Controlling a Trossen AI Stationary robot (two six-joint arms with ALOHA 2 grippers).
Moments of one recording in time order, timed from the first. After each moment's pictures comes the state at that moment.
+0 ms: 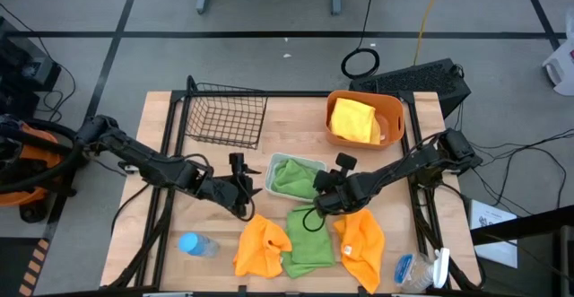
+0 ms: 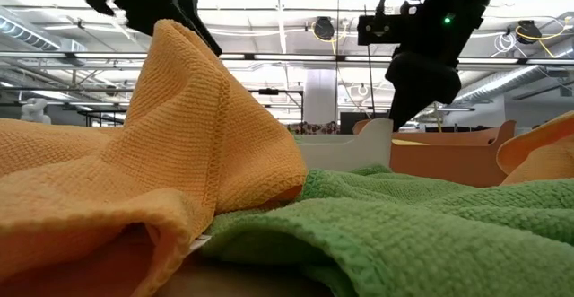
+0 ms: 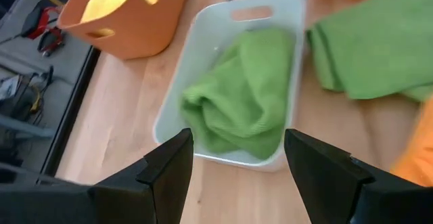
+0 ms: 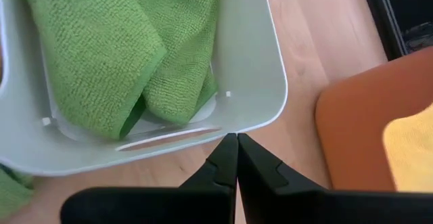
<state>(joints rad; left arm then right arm) -0.38 1.32 0.86 -0.32 -0.56 -0.02 0.34 1.74 1.16 -0.86 0.65 0.64</state>
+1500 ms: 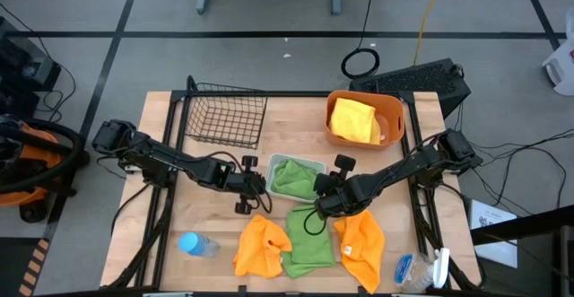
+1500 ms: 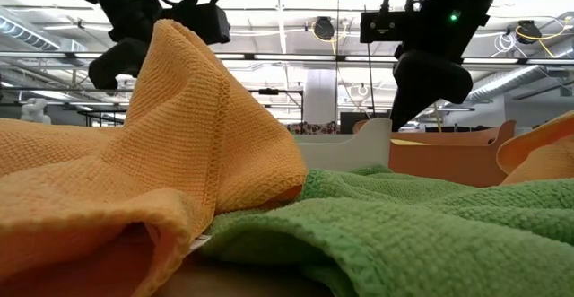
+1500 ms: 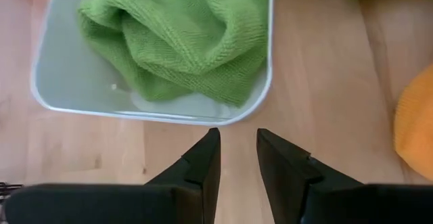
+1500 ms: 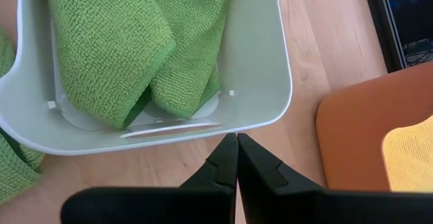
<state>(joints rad) -0.23 1.52 0.86 -0.37 -0.24 0.04 0.35 1.74 1.16 -0.87 0.65 0.59</state>
